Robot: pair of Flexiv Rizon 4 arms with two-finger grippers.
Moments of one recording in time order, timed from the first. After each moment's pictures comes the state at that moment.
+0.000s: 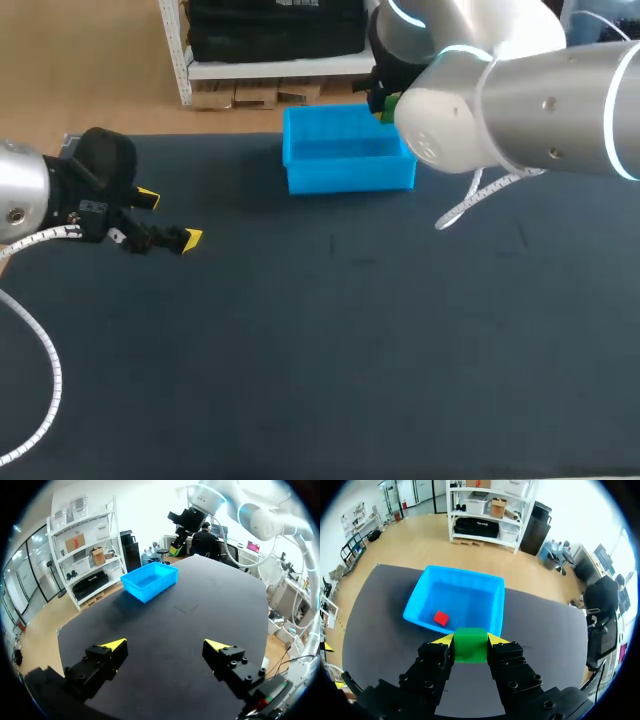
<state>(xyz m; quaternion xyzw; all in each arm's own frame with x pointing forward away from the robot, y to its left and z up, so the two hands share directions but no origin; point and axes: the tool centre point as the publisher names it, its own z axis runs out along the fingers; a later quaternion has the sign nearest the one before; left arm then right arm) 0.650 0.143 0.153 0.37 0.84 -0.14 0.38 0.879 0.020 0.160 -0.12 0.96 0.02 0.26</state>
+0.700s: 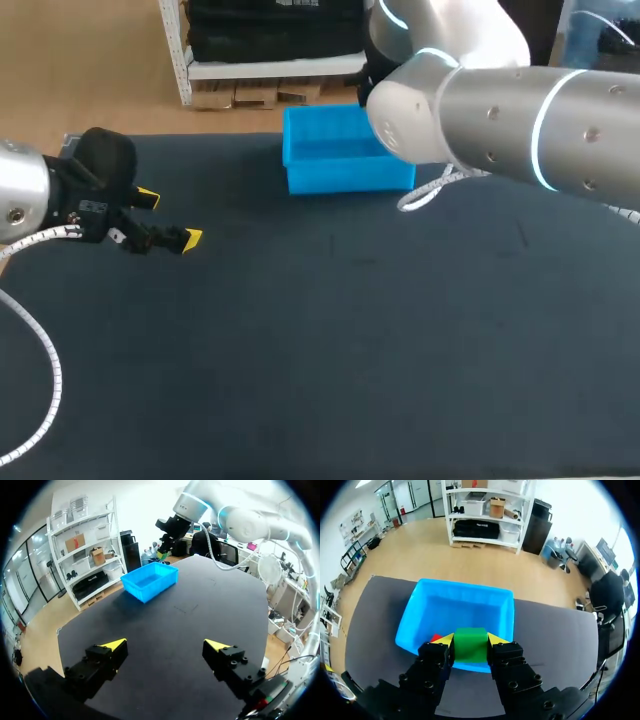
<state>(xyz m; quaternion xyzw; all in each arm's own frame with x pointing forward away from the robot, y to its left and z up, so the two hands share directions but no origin) 0.650 0.143 0.153 0.37 0.84 -0.14 0.38 0.937 0.030 0.131 -0.10 0.96 0.04 0.26</state>
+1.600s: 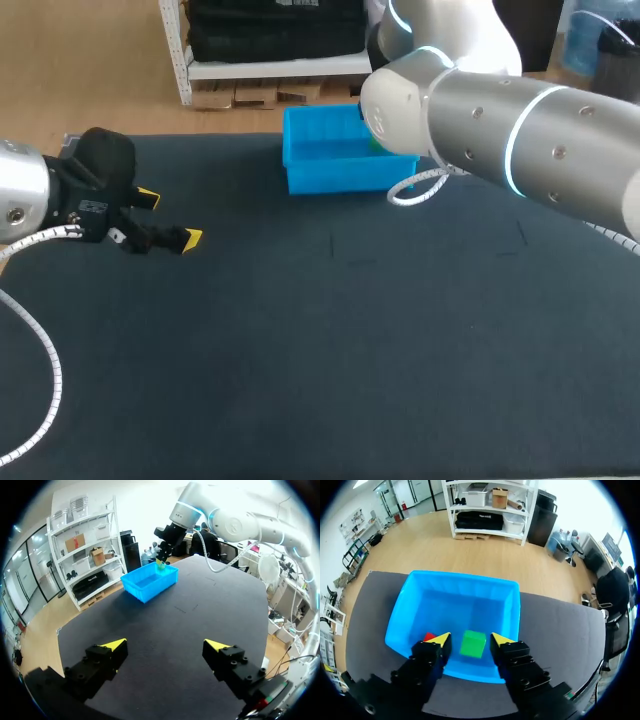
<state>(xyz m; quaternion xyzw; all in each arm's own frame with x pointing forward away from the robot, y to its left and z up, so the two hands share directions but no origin) 0.650 0.143 0.153 0.37 0.84 -0.14 0.38 0.947 0.025 0.100 -0.10 0.97 0.06 0.23</state>
